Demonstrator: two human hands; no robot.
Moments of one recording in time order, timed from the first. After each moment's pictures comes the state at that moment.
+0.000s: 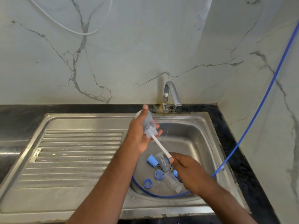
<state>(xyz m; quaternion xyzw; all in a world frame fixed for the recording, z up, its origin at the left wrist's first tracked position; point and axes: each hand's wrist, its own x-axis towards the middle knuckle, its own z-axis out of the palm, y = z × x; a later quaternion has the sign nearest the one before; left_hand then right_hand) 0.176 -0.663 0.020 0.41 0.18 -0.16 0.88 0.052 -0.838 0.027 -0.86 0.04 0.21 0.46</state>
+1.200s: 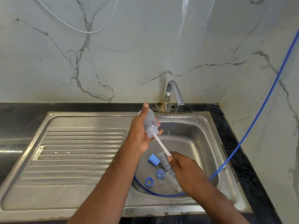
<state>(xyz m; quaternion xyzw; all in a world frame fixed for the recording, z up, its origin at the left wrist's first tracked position) 0.171 -0.658 0.023 0.41 0.17 -0.14 0.88 0.045 -0.818 0.025 -0.90 0.04 0.16 0.40</state>
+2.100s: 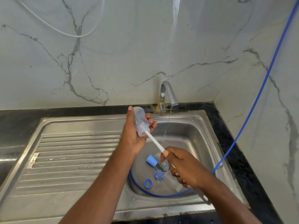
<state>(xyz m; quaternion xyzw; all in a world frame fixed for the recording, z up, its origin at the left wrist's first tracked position) 0.180 -0.657 0.006 0.32 0.11 -0.12 0.94 0.060 -0.820 0.055 -0.78 0.10 0.26 0.56</state>
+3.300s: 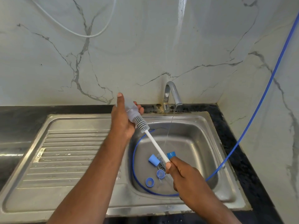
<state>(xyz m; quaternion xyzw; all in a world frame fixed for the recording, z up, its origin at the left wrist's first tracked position) 0.199 -0.624 0.043 0.35 0.16 0.01 0.92 0.015 -0.807 0.052 -0.86 0.04 0.18 0.48</state>
